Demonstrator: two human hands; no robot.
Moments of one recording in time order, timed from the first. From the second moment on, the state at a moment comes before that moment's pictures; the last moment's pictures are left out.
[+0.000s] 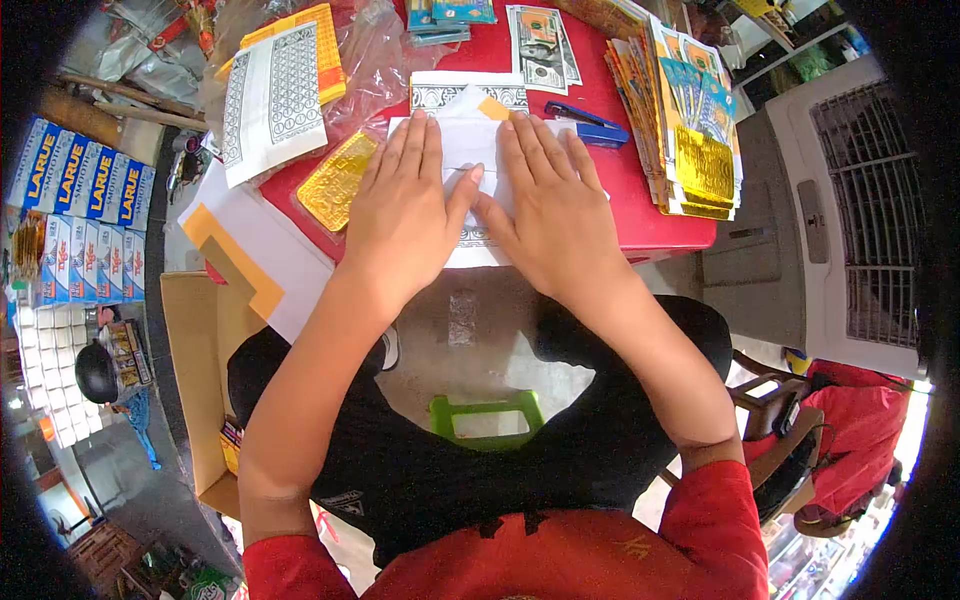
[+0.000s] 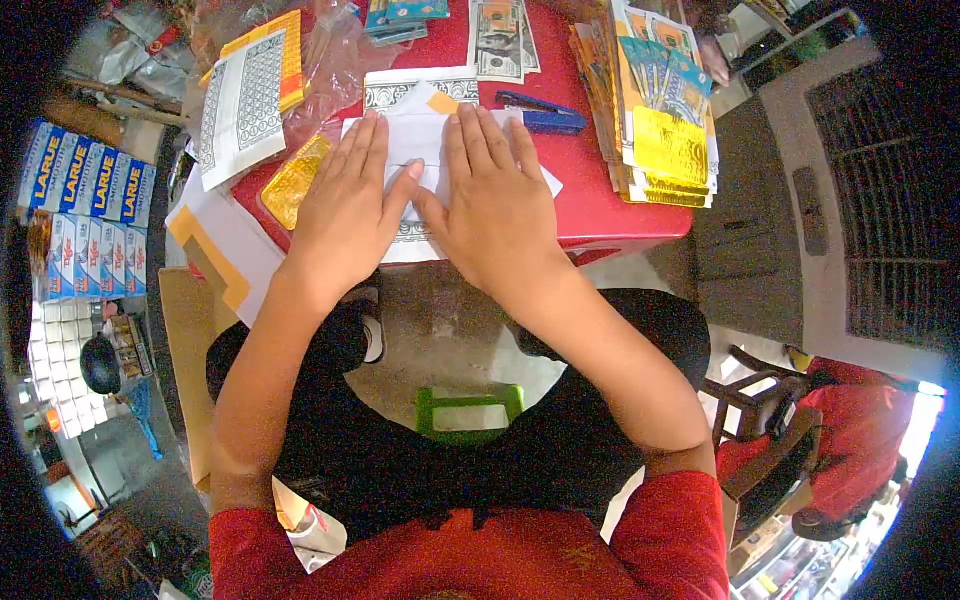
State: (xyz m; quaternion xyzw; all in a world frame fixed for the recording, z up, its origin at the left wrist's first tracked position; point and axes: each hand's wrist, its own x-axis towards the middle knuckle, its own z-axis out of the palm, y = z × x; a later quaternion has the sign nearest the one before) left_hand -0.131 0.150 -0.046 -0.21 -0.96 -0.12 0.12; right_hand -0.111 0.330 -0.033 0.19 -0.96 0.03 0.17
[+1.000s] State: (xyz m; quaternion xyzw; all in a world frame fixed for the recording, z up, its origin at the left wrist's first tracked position) left_hand -0.130 0.152 -0.050 -0.21 -0.97 -0.09 0.11; right_hand -0.135 0.363 -0.005 0.18 -0.92 0.09 0.33
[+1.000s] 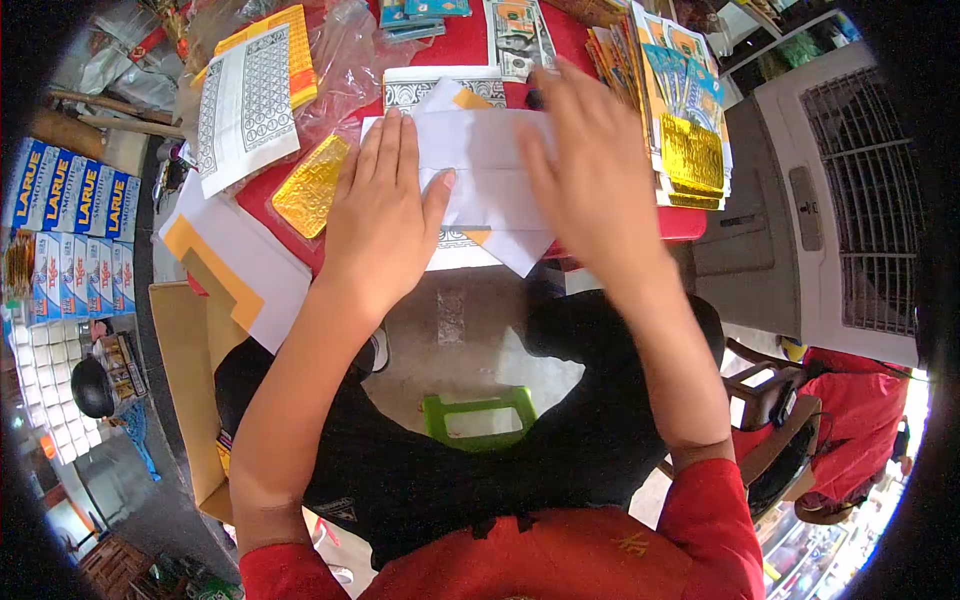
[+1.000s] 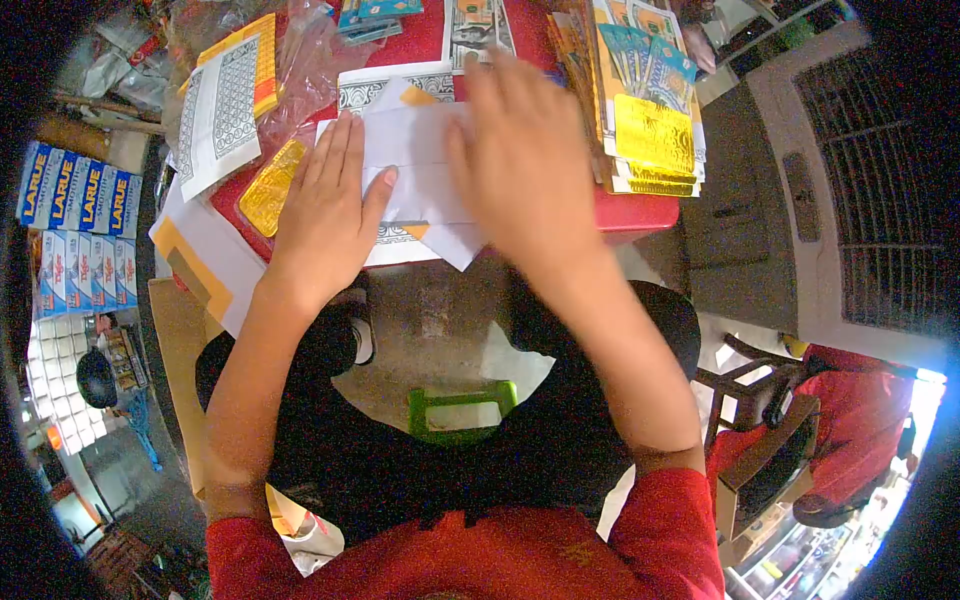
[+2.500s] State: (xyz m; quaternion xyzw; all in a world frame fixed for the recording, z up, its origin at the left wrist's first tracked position) left_hand -0.133 0.148 -0.044 -0.17 -0.97 -0.05 0.16; right_hand -0.113 0.366 -0.037 0.12 -0.98 0.04 0.17
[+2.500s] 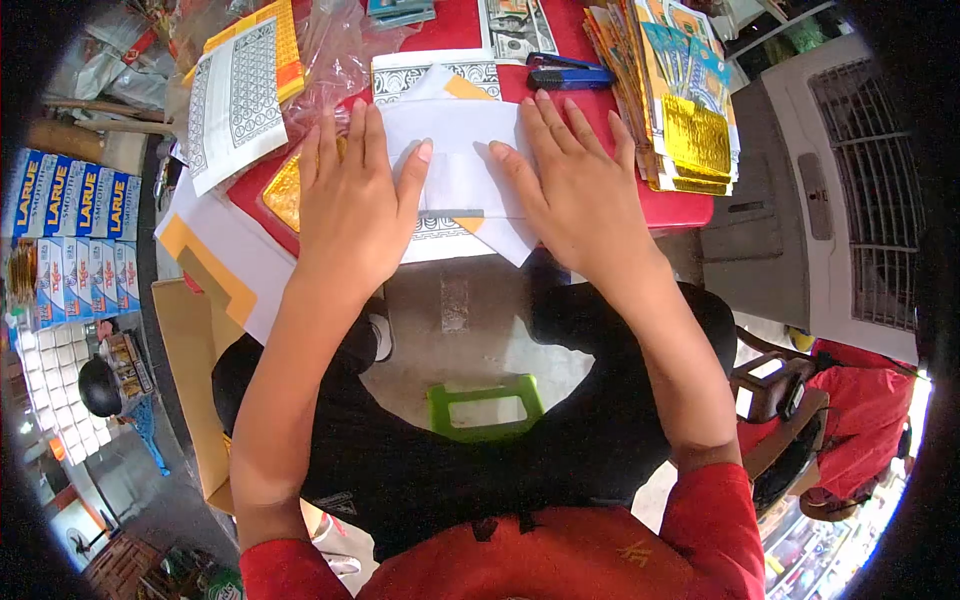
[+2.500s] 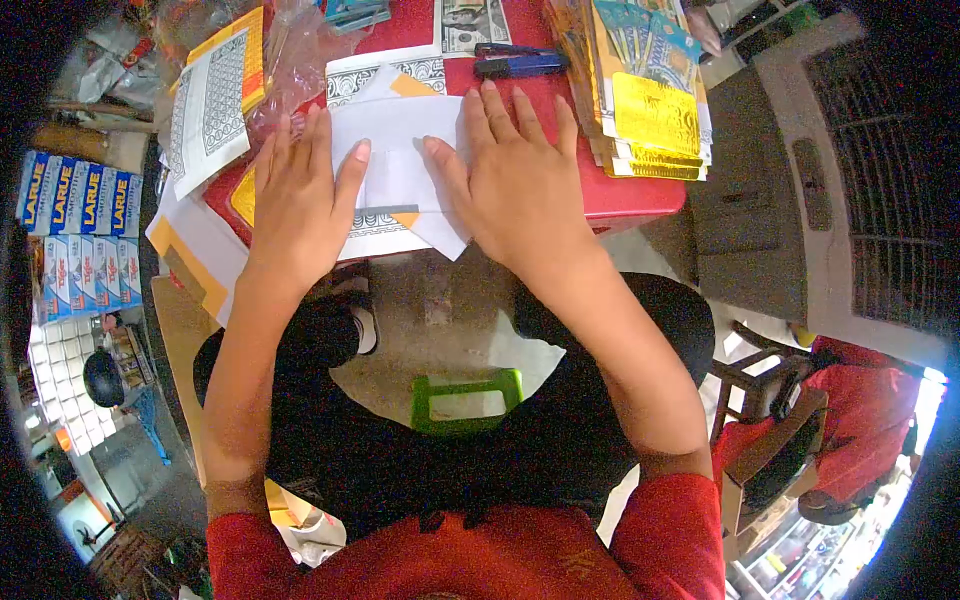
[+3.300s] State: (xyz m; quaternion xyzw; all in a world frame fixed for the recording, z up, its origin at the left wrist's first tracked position) left_hand -0.141 0.127 -0.050 -0.19 -0.96 -0.11 0.17; right_hand -0.186 0.342 -0.004 0.16 -0.96 0.21 0.01
